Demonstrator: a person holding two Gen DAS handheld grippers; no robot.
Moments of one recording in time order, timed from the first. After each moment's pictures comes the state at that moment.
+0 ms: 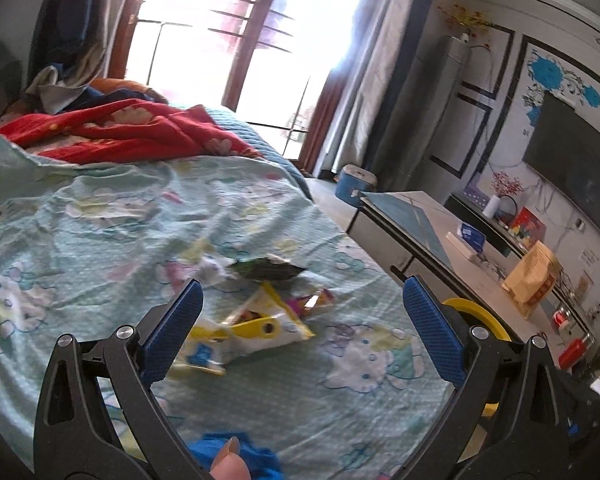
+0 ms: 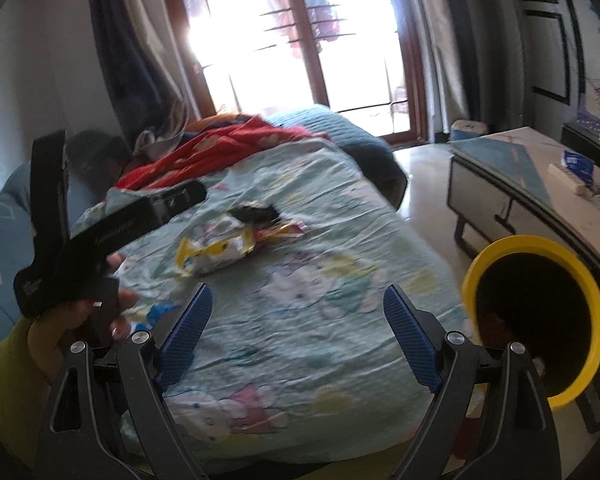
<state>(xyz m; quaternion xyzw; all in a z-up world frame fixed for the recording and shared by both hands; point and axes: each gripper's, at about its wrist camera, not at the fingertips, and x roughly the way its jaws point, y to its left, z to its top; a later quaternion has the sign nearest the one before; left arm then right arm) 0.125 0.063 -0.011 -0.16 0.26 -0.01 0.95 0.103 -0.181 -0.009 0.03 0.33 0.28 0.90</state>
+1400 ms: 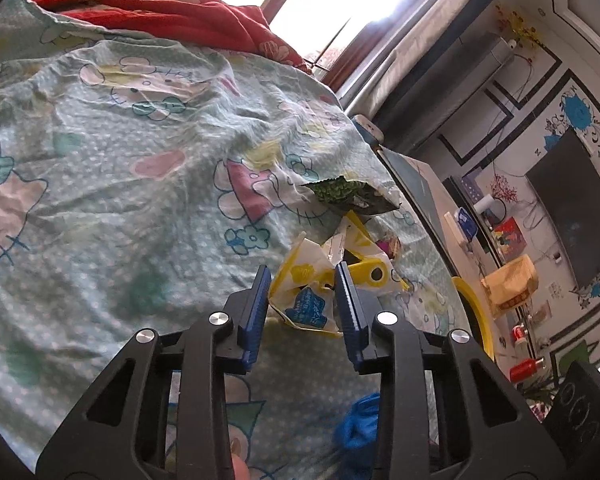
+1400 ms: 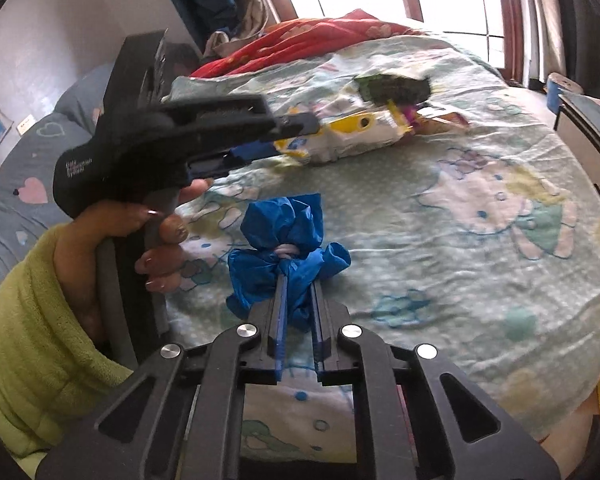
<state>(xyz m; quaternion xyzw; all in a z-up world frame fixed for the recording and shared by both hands) 0.140 0.135 -0.081 -0.28 0.37 -0.04 0.88 0.102 -0.076 -0.075 -0.03 0.45 0.42 0.79</state>
